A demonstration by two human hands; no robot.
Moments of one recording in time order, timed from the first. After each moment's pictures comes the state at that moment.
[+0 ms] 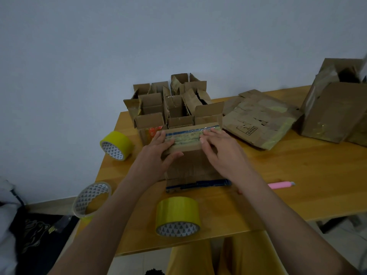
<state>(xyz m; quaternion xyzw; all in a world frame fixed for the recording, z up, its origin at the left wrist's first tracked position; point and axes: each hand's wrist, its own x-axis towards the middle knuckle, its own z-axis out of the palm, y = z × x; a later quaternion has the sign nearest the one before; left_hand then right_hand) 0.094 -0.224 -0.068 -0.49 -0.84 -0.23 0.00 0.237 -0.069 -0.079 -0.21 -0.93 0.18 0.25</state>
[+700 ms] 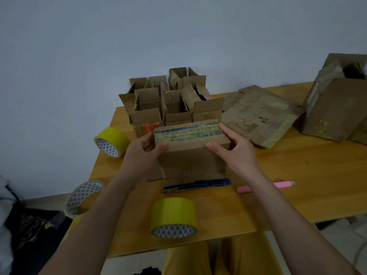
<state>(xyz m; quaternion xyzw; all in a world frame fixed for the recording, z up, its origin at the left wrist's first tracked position) 0.080 -0.225 -0.077 -0.31 -0.73 -0.57 -0.20 0.256 -0.053 -0.090 -0.28 -0.78 0.47 0.31</state>
